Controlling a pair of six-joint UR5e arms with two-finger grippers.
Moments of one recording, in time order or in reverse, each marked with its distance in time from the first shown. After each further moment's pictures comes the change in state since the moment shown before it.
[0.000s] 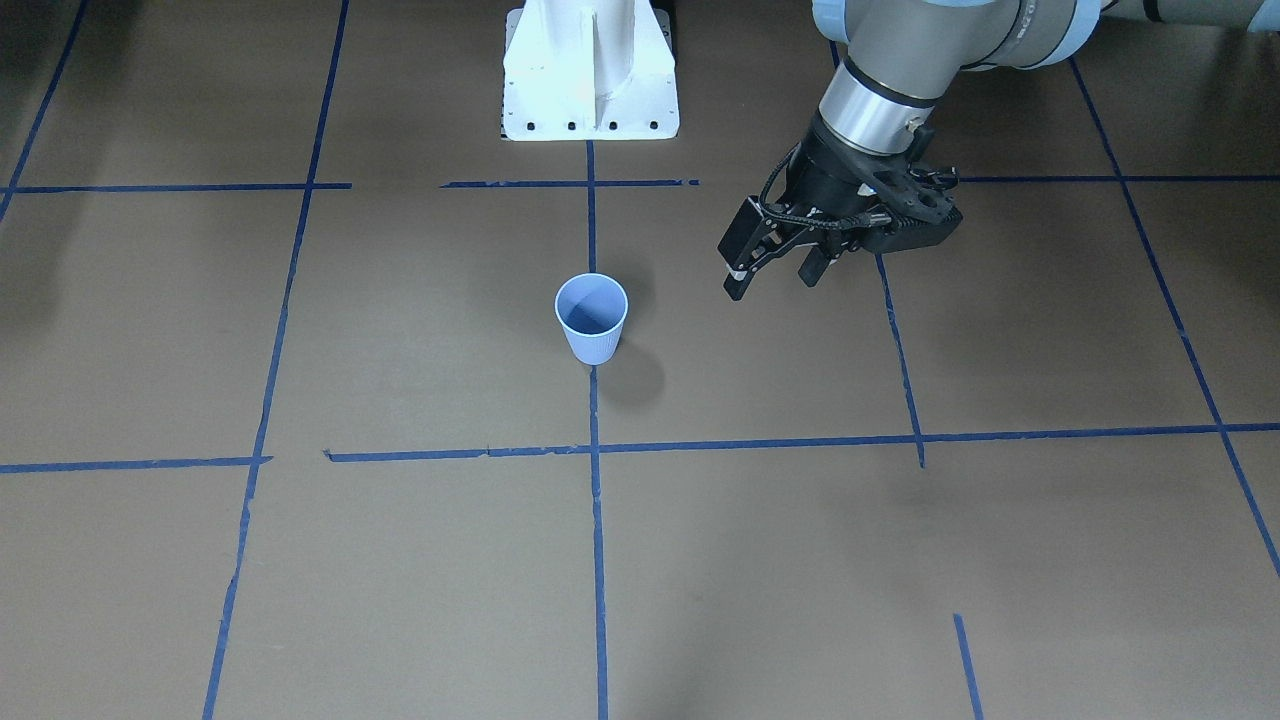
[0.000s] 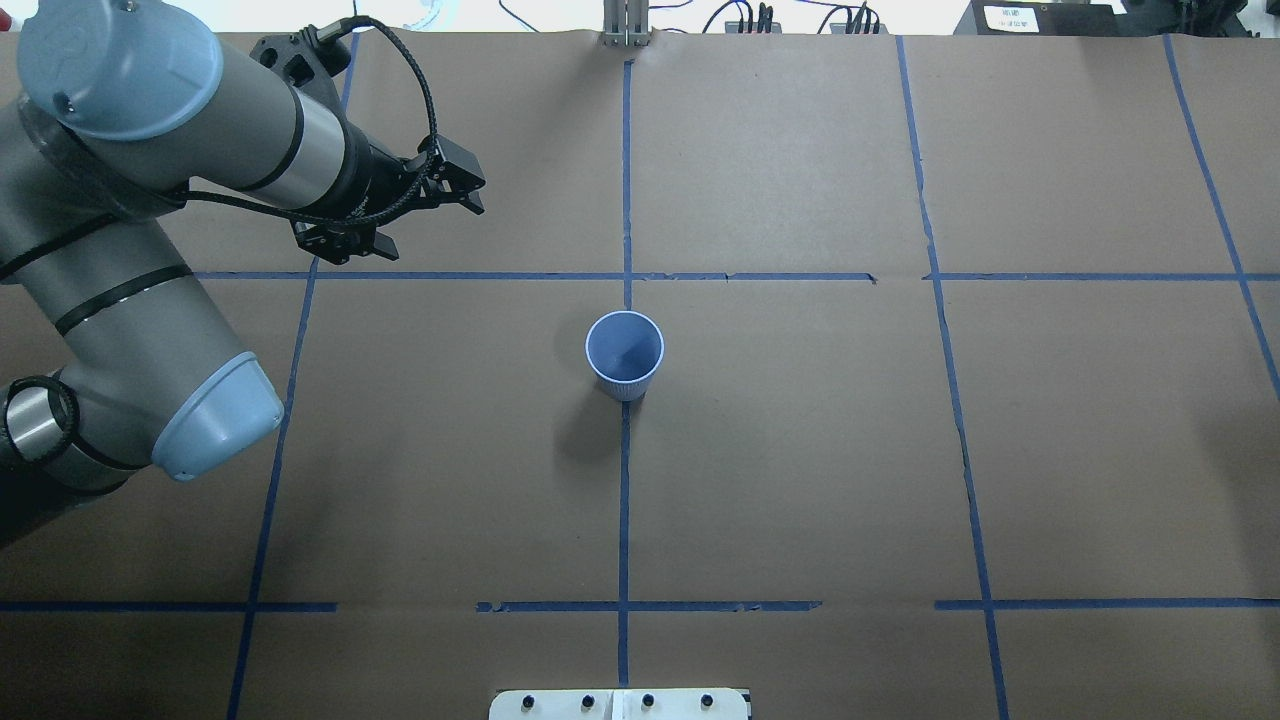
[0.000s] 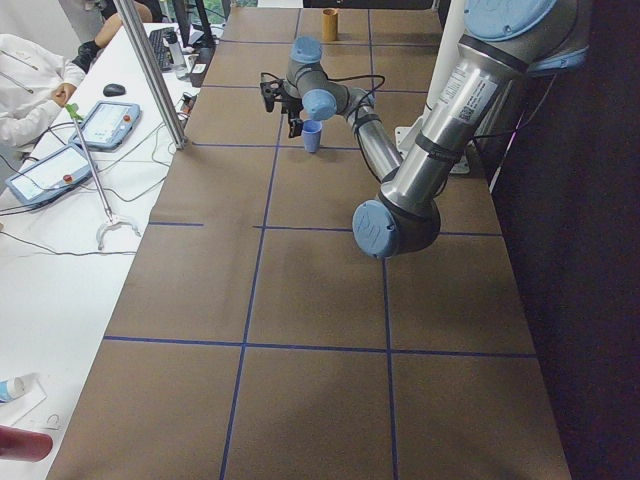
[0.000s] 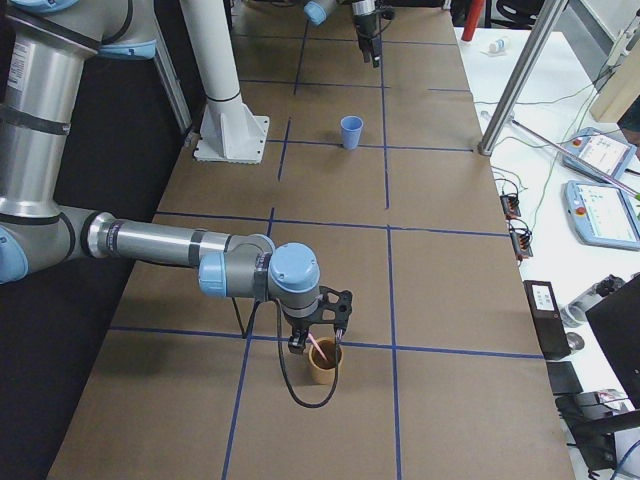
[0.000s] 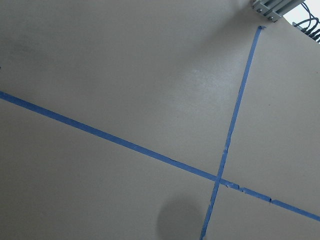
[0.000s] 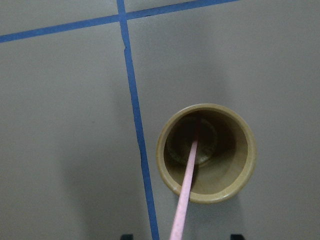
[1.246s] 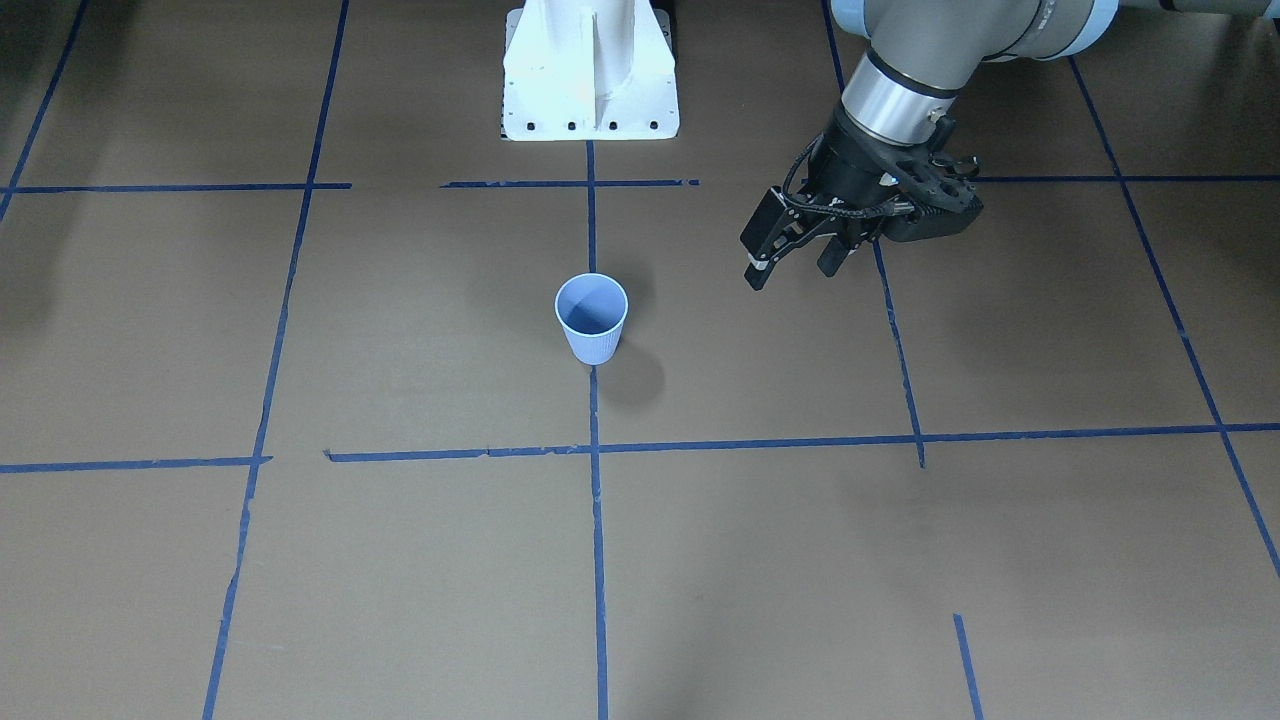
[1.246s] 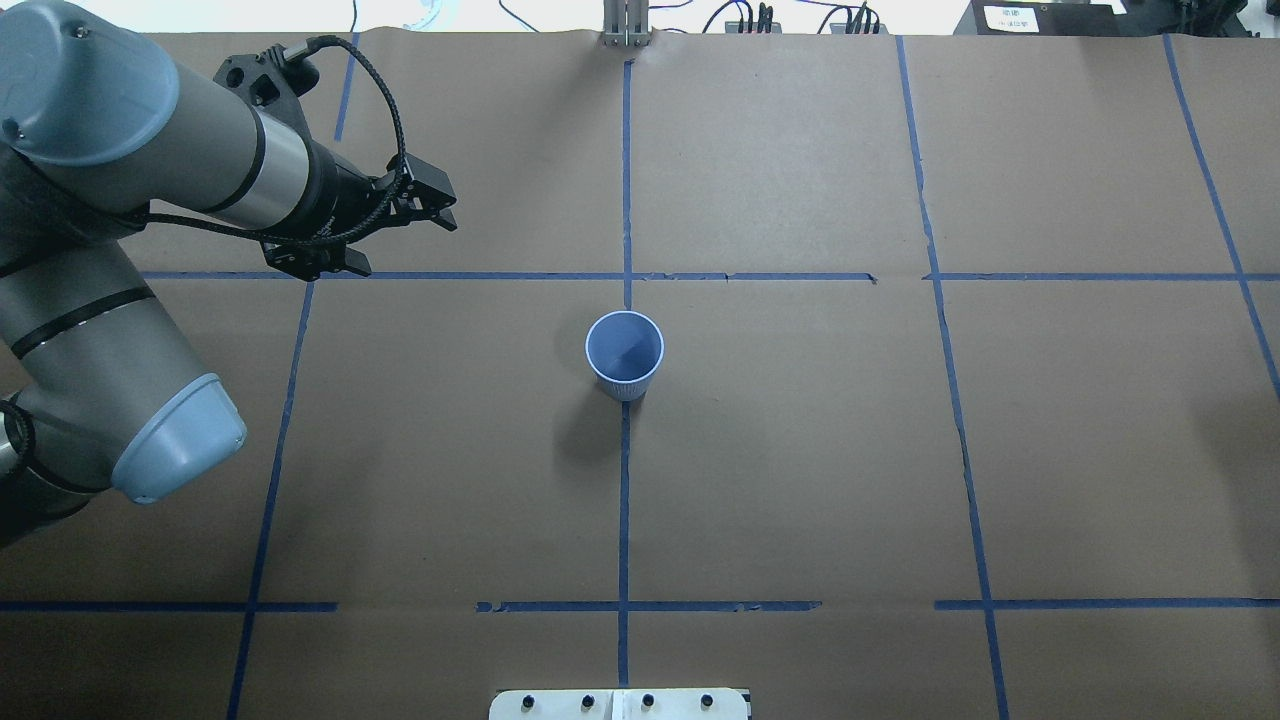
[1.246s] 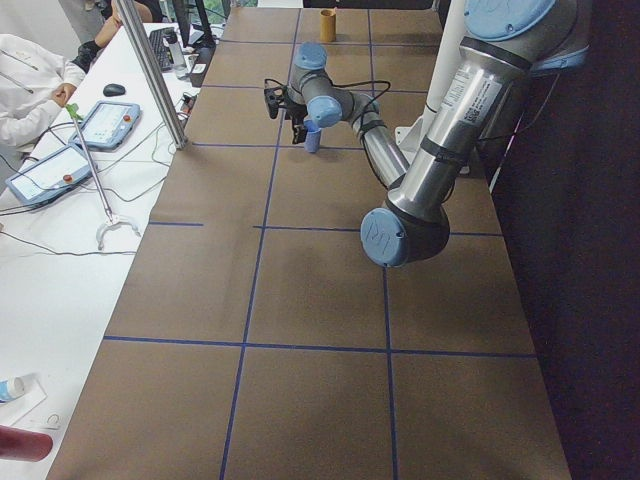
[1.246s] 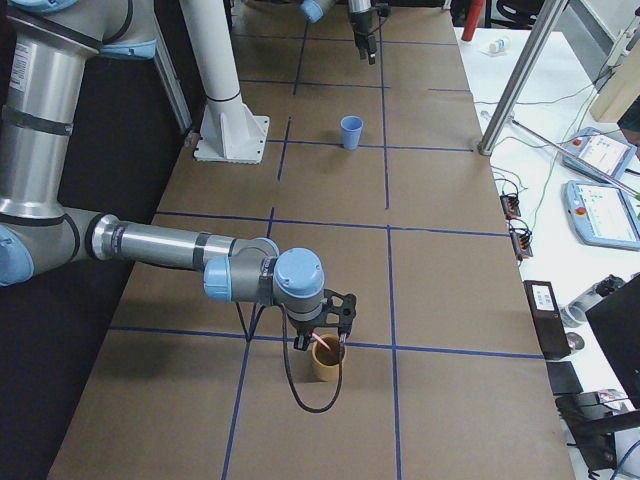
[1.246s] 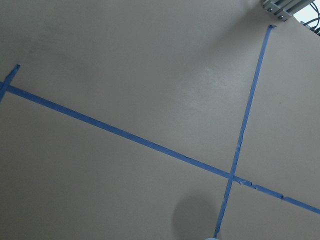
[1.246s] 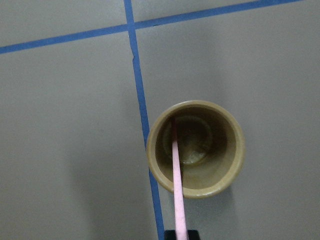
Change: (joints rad) left arm 0.001 0.057 -0.043 -0.005 -0.003 0.001; right arm 0.011 0.027 0.000 0.001 0.014 0.001
